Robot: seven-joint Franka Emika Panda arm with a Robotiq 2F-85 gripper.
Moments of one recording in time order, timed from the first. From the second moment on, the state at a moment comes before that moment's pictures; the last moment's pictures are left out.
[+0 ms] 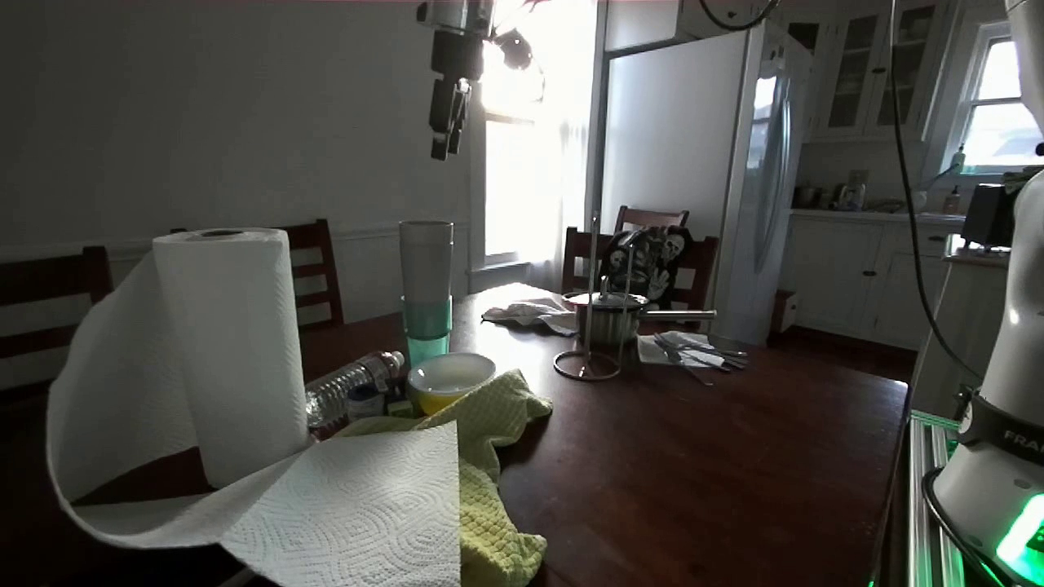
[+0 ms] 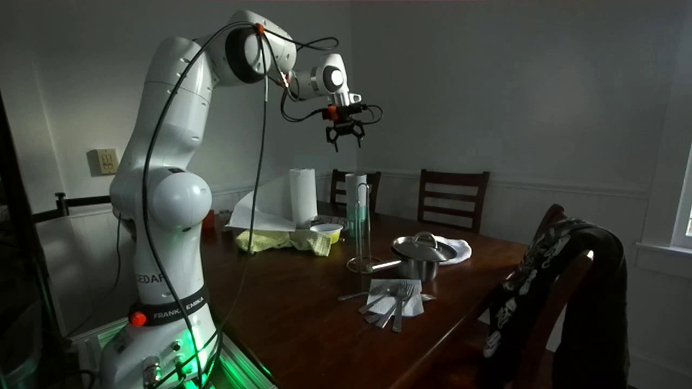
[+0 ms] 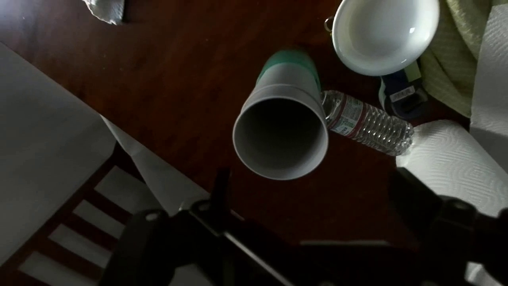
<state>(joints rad) 0.13 0.32 0.14 -1.41 -0.12 1.99 -0.37</state>
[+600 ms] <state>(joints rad) 0.05 0.06 0.09 -1.68 -0.10 1.95 -0.36</state>
